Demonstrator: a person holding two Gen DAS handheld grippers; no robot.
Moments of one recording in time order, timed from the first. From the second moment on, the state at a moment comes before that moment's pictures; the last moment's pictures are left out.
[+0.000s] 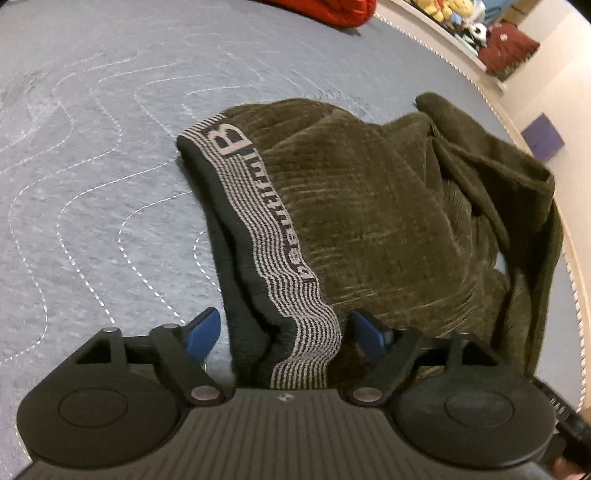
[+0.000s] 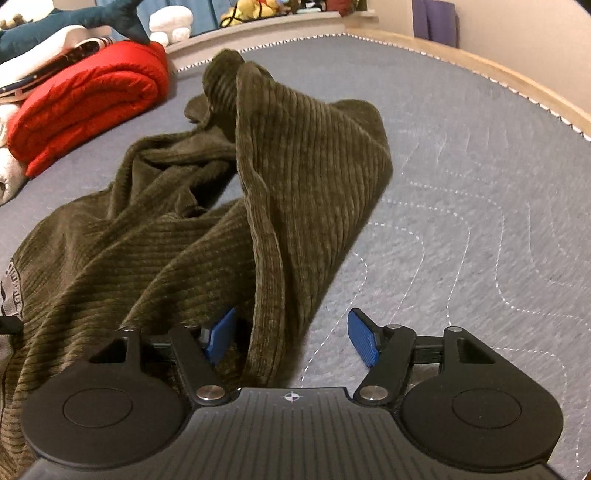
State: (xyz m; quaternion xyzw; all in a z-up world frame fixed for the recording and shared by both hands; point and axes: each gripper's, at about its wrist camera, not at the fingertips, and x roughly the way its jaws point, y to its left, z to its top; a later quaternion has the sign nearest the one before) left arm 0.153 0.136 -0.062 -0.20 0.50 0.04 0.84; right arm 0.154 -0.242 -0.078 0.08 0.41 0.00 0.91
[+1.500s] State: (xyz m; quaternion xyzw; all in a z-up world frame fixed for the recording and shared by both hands) left arm 0.103 0.152 -0.008 -0.17 0.40 0.01 0.90; right arm 0.076 -0.211 -0.012 -0.10 0.34 0.12 0.93
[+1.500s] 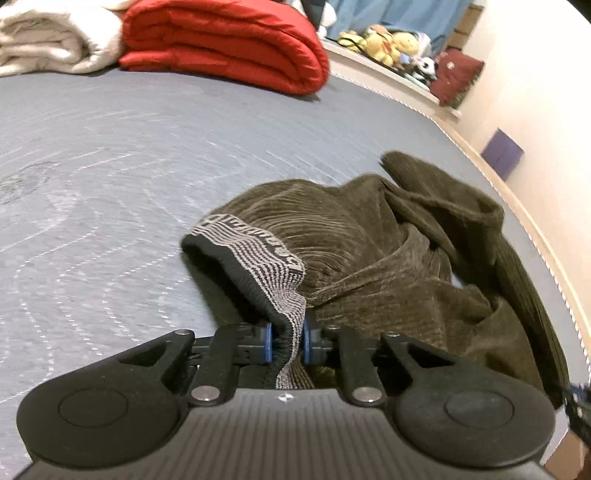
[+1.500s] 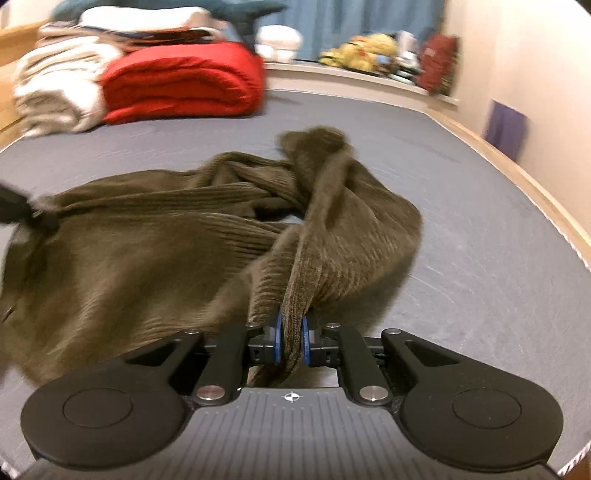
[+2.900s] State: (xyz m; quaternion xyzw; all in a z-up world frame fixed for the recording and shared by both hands) left arm 0.069 0.150 -0.045 -0.06 0.51 -0.09 0.85; right arm 0.194 -0.226 -0.025 0.09 0.39 0.19 0.89
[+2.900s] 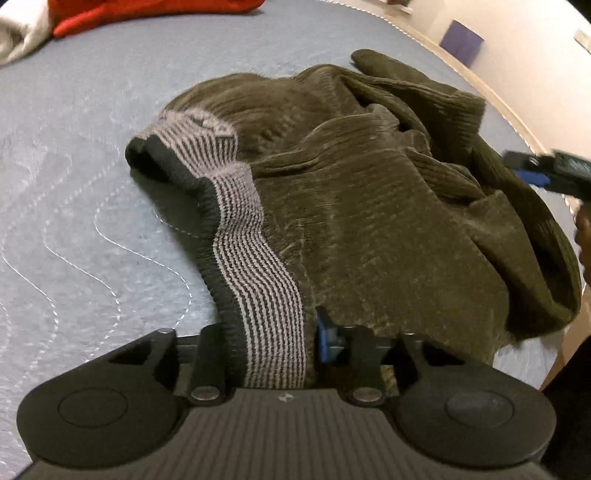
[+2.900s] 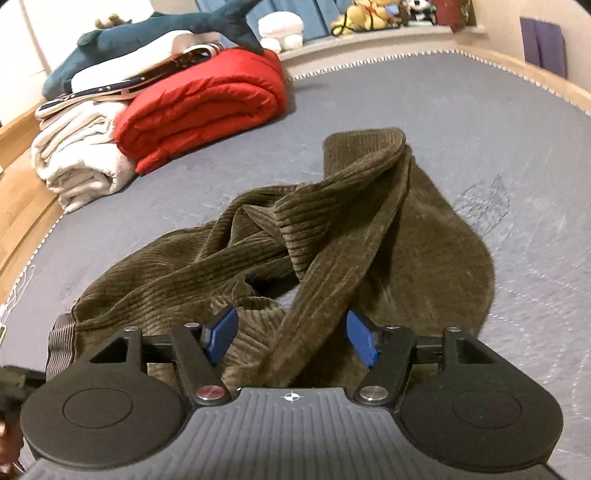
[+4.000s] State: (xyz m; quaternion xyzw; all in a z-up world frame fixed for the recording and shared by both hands) left arm 0.046 0.123 0.049 -0.07 0.39 0.04 0.92; right arm 0.151 -0.304 -0.001 0.10 0.36 0.10 0.92
